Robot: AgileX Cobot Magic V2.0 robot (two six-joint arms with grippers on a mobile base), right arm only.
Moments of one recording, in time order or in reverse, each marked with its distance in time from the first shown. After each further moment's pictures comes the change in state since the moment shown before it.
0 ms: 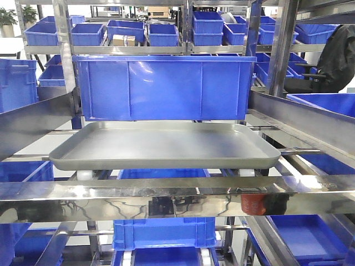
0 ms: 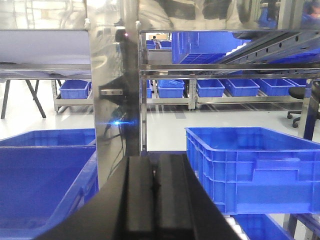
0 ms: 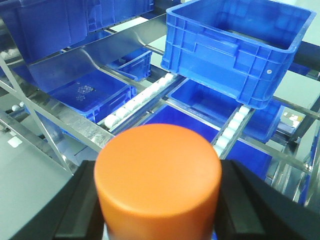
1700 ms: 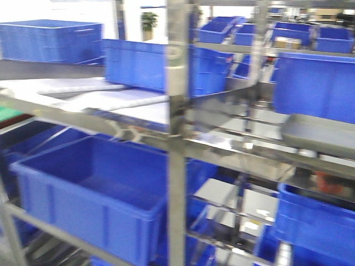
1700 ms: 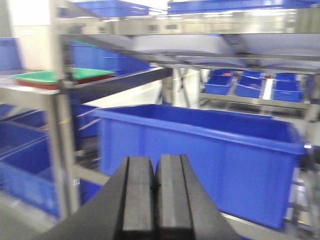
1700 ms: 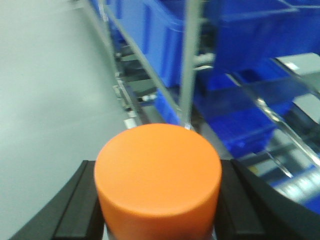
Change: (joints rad) arm 0.000 0.000 0.000 0.000 0.000 0.000
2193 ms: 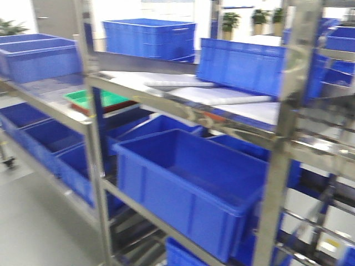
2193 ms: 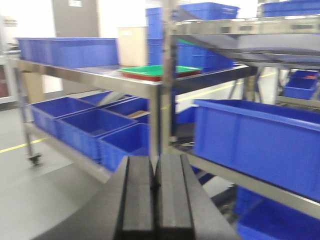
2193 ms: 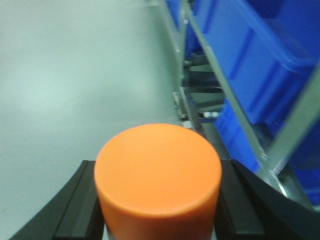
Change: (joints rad) arm 0.000 0.000 0.000 0.002 0.000 0.000
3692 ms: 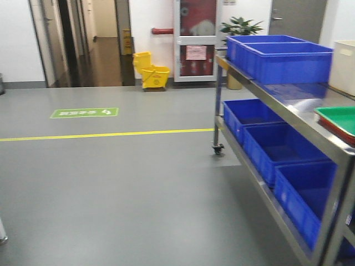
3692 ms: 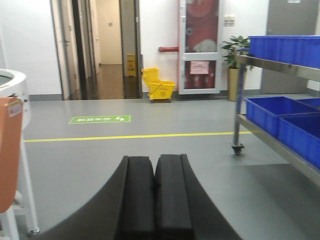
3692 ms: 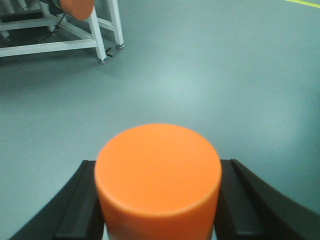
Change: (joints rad) arm 0.000 0.000 0.000 0.002 0.000 0.000
